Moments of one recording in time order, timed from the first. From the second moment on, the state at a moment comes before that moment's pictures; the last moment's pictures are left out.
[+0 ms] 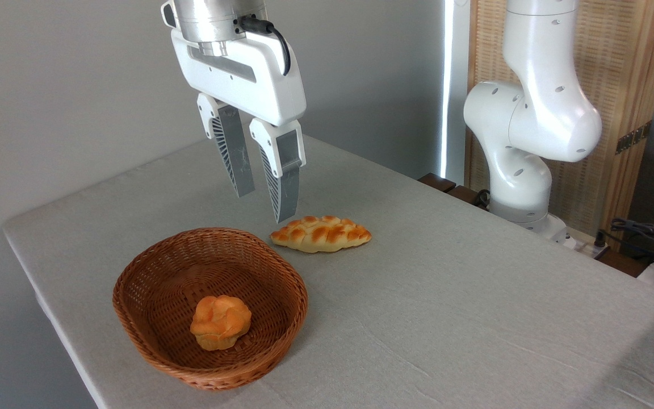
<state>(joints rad) -0.02 -0.02 0.00 -1.60 0.00 1.59 0.77</state>
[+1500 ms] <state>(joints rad) -0.31 -0.22 -0.03 -2.26 -0.01 1.80 1.02</state>
